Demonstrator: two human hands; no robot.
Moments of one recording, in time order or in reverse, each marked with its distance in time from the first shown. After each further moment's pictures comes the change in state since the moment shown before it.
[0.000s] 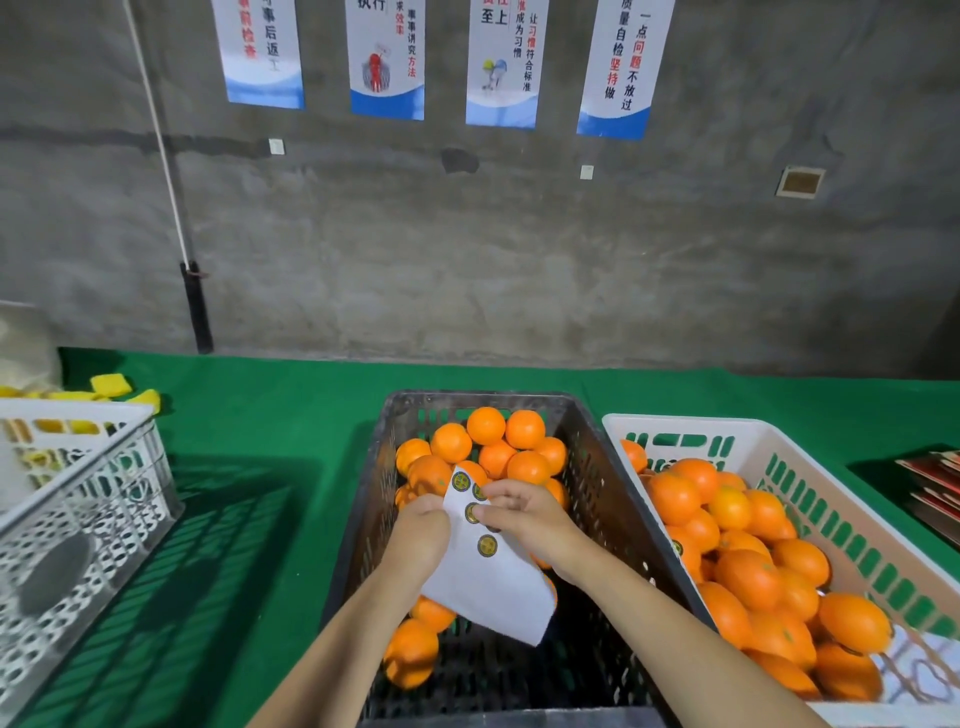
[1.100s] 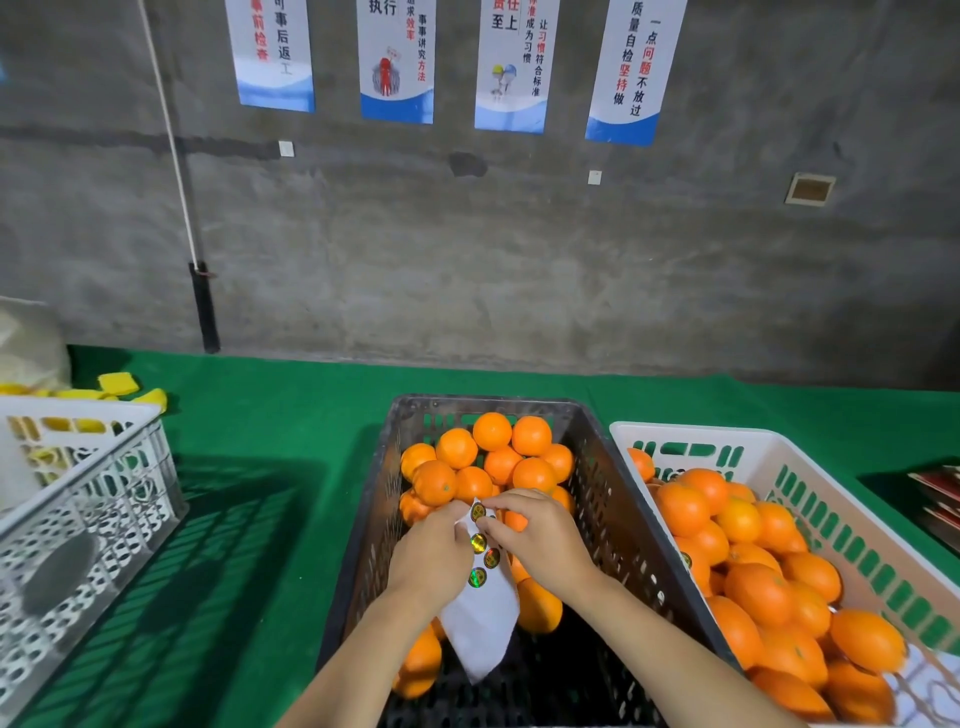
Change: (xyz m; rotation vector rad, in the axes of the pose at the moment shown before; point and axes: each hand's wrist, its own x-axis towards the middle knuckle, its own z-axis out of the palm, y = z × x) left_hand -0.012 -0.021 -0.001 0.646 0.020 0.632; right_hand -0.002 0.013 0.000 -0.687 0.191 -0.470
